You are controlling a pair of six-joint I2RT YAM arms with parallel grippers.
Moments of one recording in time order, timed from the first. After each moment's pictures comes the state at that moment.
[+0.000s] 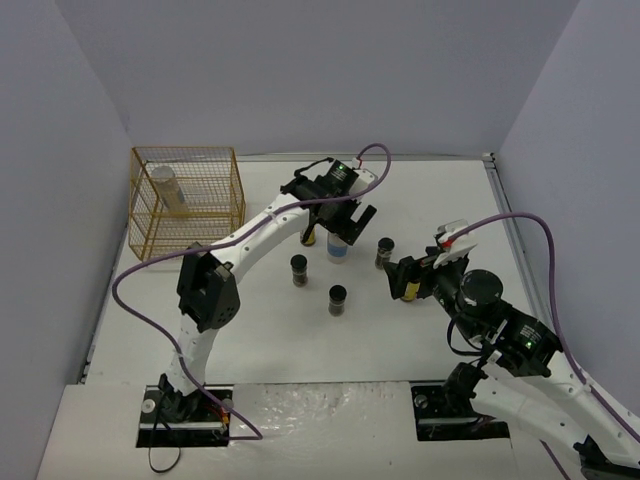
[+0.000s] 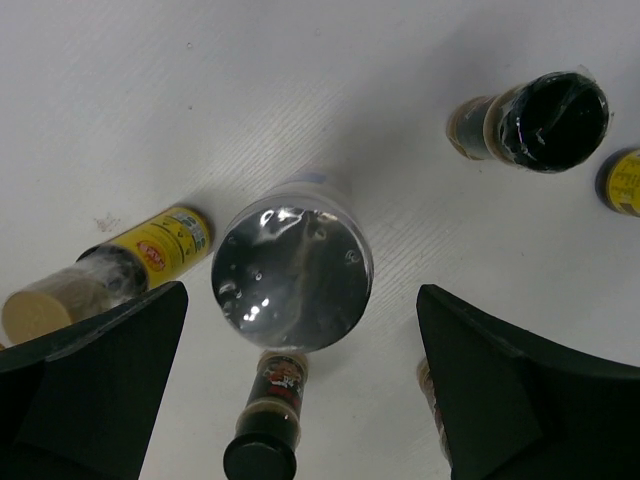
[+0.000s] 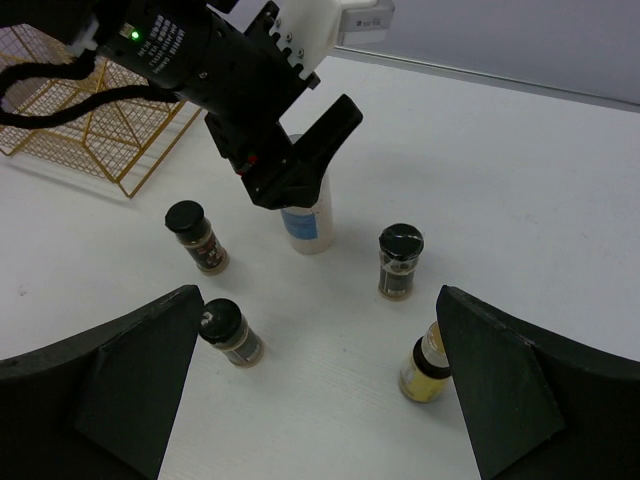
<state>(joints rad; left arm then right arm) -0.75 2.11 2.06 -0.88 -0.02 -0.02 0.84 0.59 0.82 -0.43 0.41 0.18</state>
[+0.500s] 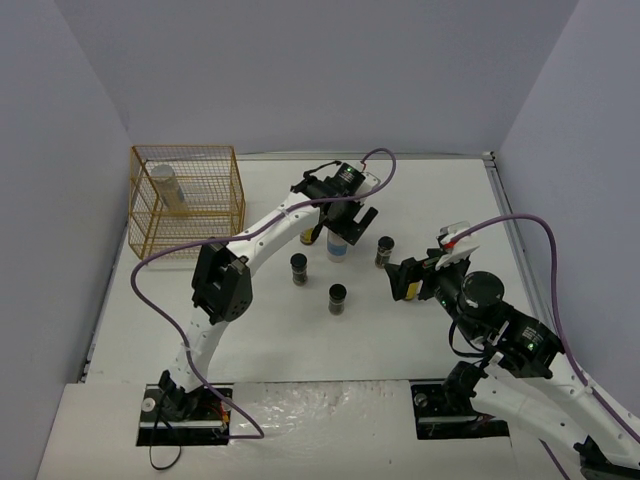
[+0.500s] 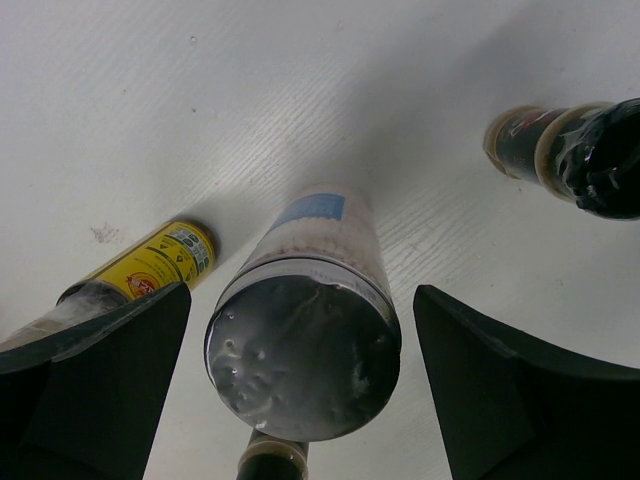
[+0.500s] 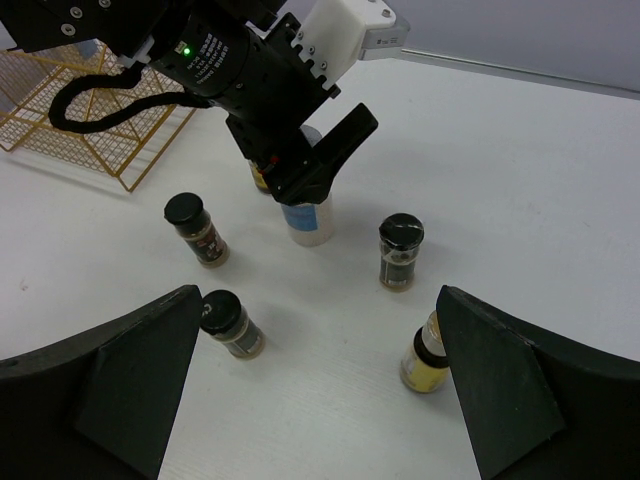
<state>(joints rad) -0.75 2.20 2.14 -0.91 -0.06 -0.02 0.84 0.57 0.81 -0.45 0.41 0.19</state>
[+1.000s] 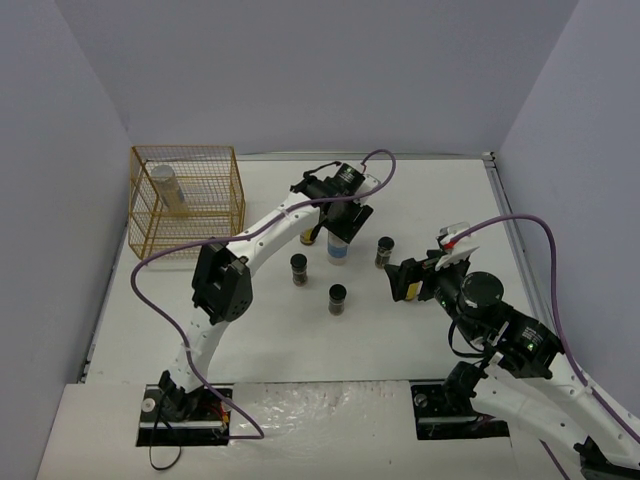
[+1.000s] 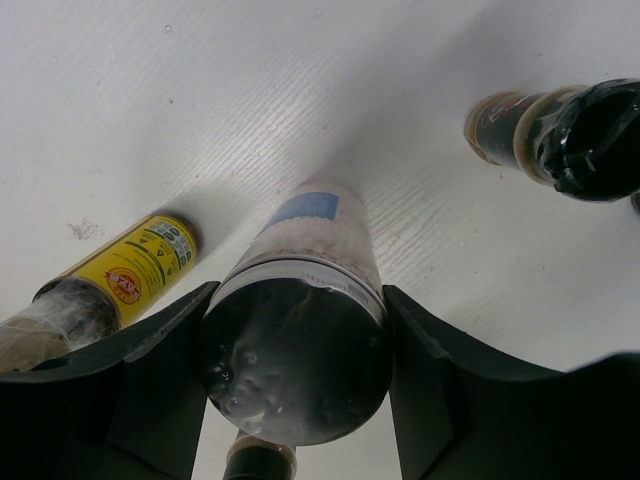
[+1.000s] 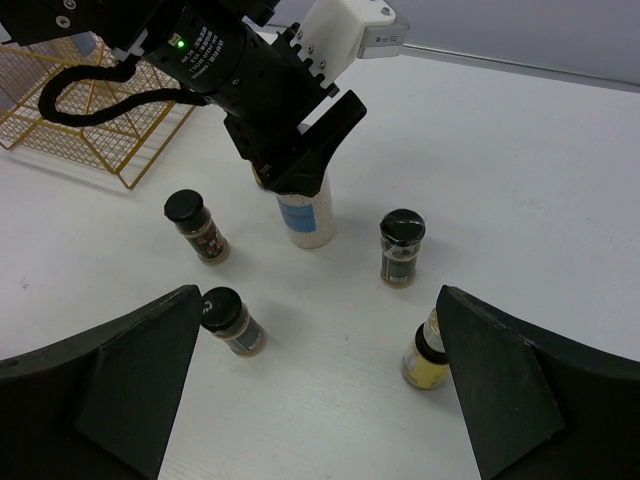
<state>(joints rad) -0.75 2.20 2.14 -0.93 -0.03 -0.02 0.84 0.57 0.81 -0.46 0.41 0.20</state>
